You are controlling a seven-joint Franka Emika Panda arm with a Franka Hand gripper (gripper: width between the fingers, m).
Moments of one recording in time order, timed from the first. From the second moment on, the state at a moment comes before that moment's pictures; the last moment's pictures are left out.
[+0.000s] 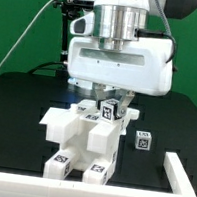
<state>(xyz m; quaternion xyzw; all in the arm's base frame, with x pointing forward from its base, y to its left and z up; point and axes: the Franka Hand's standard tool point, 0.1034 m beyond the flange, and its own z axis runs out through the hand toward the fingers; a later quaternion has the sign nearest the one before) 0.574 0.019 0.115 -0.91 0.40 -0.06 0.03</state>
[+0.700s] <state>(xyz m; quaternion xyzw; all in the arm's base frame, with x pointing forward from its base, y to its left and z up) 0.574 0.023 0.114 -0.84 0.53 -0.05 0.06</state>
